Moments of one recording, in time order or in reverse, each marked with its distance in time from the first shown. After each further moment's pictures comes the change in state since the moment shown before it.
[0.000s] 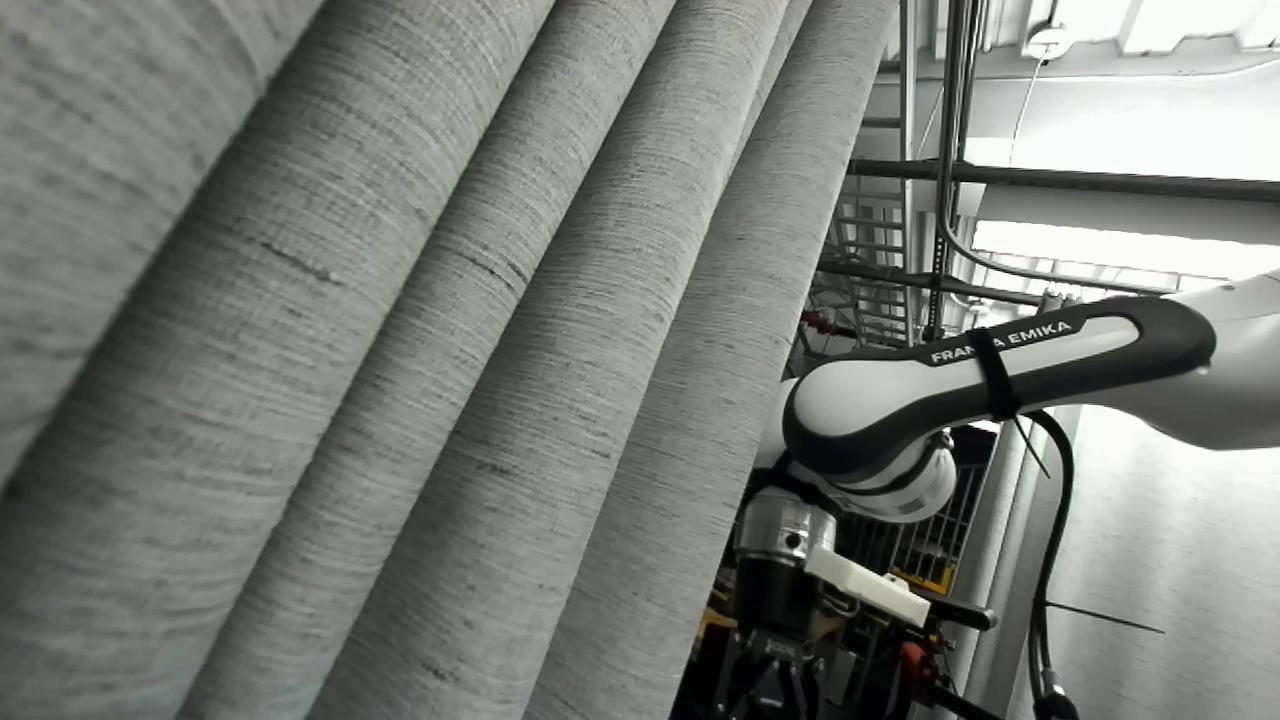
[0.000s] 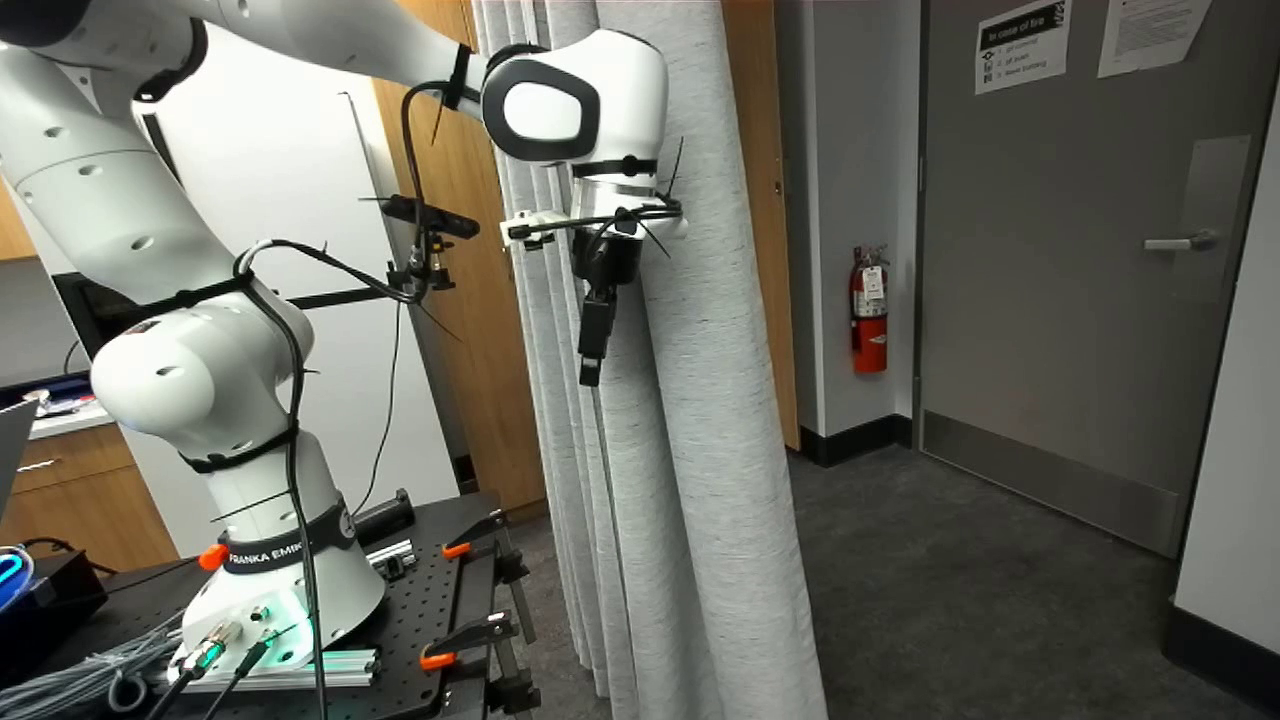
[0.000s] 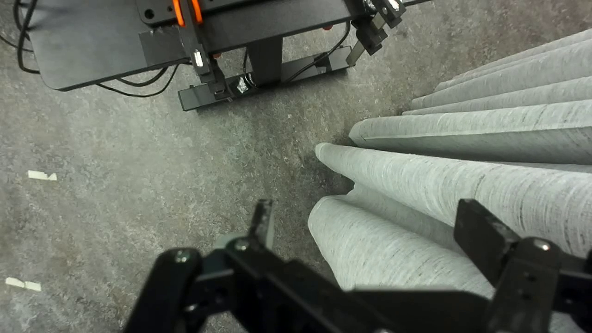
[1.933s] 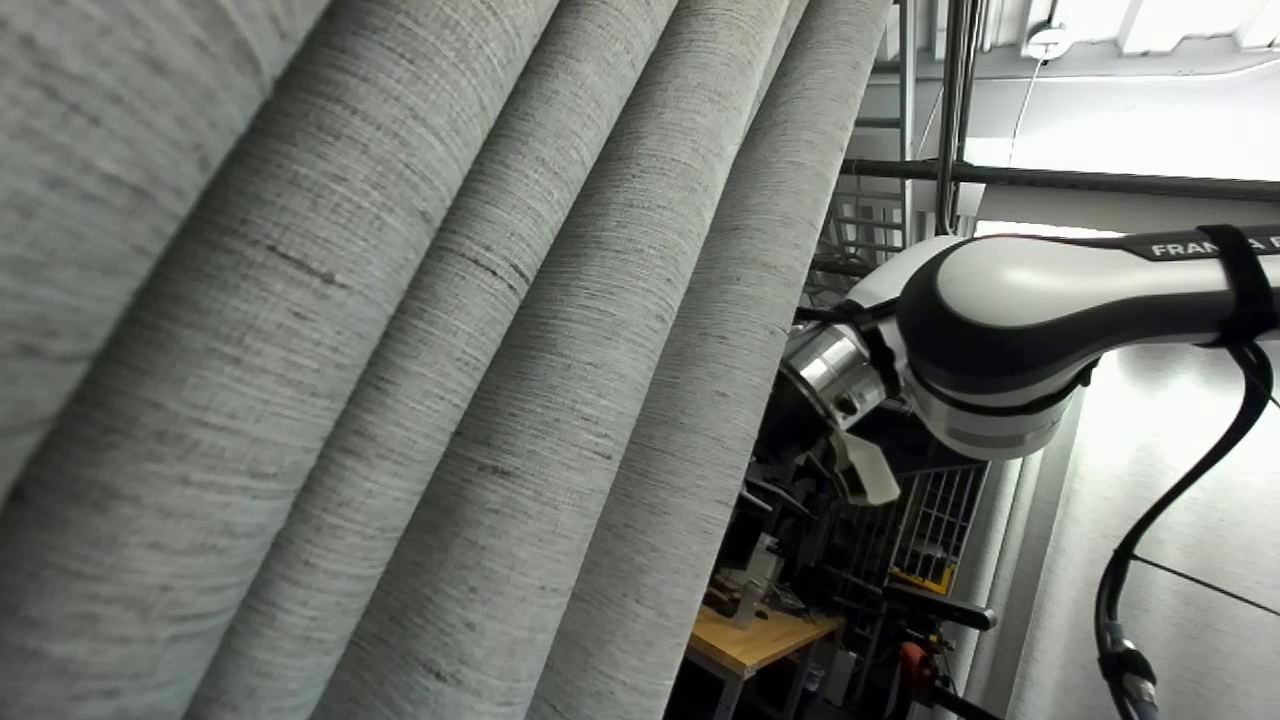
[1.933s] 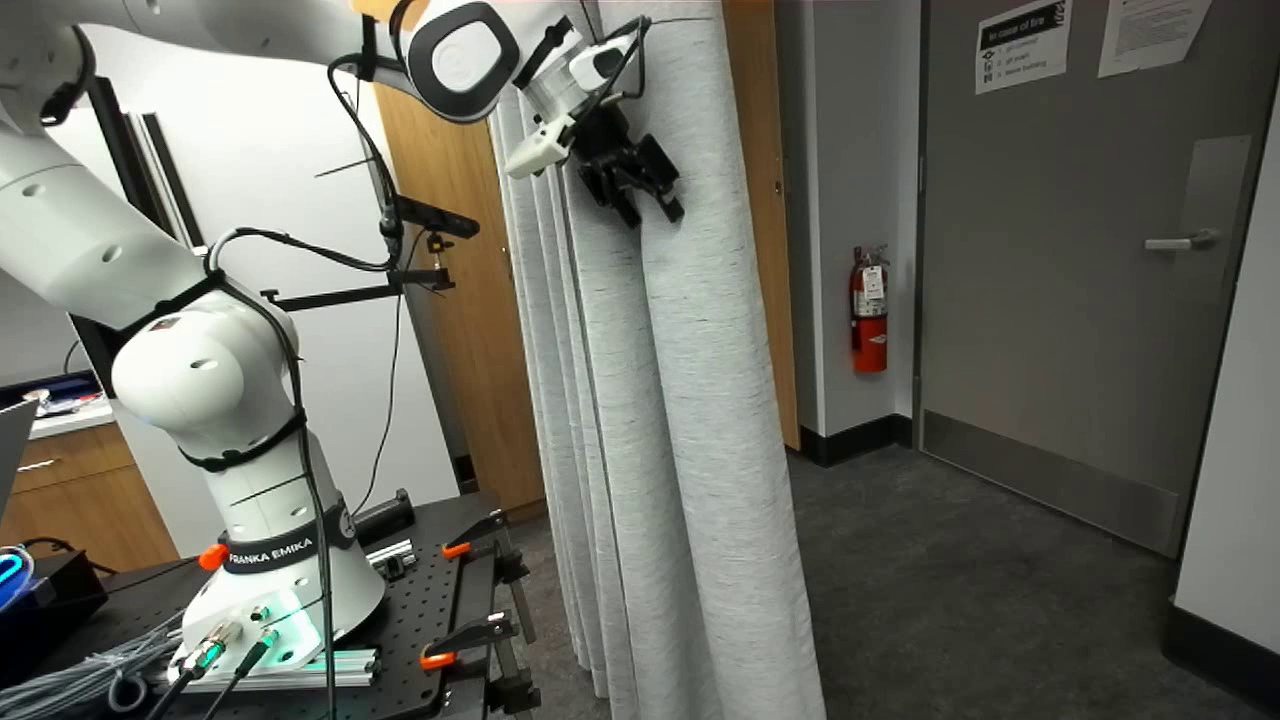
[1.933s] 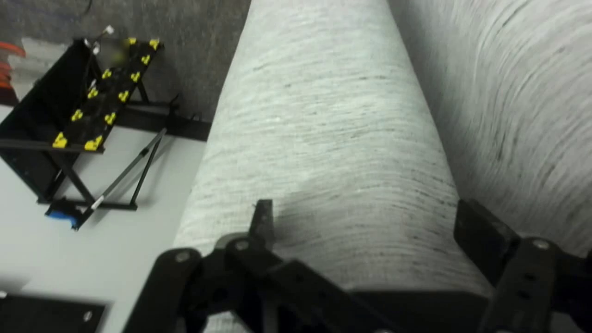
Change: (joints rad) arm 0.191 -0.274 0.025 -0.082 0.054 0.616 -0.506
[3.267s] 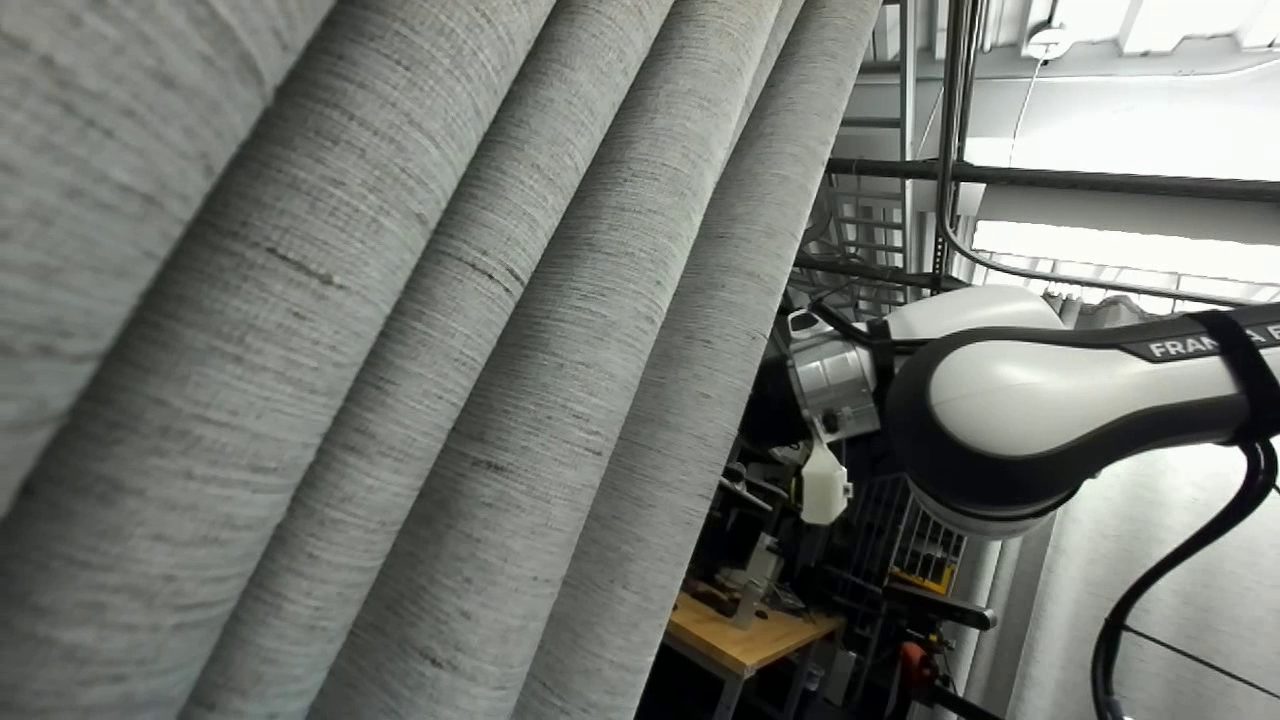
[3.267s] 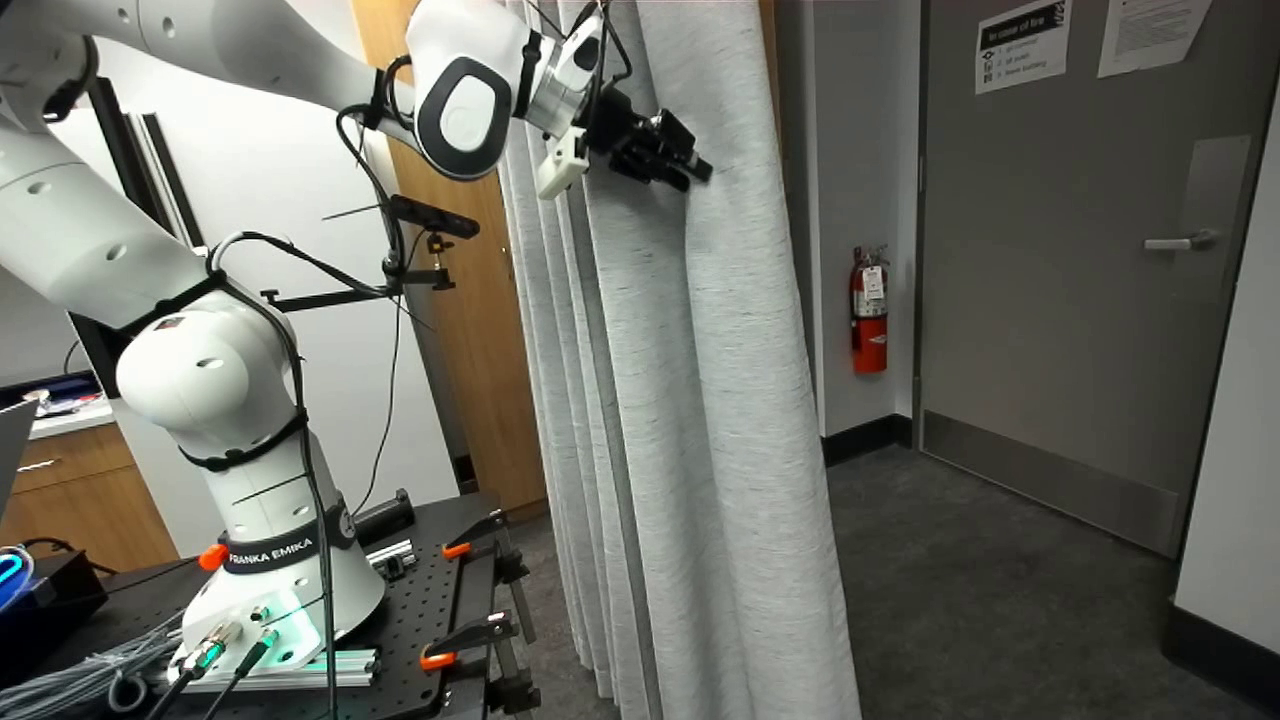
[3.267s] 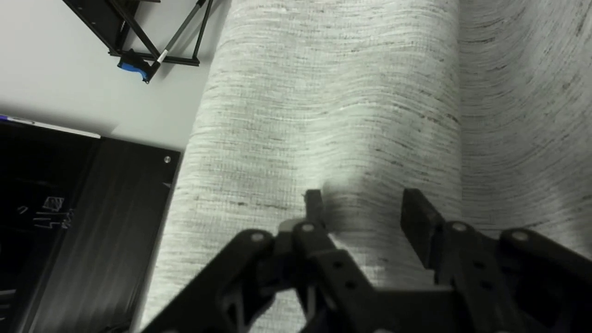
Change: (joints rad) arm 0.032 0.021 -0.021 -0.133 -0.098 0.590 0.092
